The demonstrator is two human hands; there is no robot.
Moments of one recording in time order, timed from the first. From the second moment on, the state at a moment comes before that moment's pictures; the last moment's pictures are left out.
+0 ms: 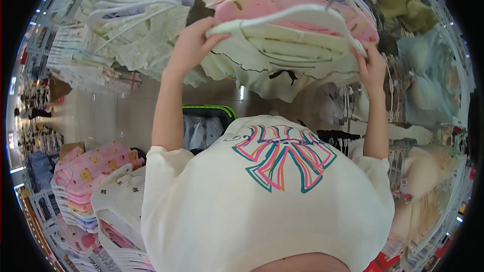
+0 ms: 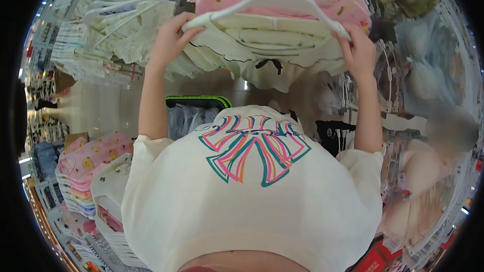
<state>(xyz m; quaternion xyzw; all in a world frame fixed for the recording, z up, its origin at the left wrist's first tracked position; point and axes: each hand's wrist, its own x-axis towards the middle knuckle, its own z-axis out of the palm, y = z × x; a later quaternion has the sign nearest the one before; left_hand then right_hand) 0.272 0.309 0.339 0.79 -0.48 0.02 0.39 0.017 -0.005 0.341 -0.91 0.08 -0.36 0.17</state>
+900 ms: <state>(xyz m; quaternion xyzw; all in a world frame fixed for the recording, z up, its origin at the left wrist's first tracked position) 0.217 0.347 0.340 0.78 -0.49 0.11 0.37 0.009 0.071 0.332 -0.94 0.06 -0.15 0.31</state>
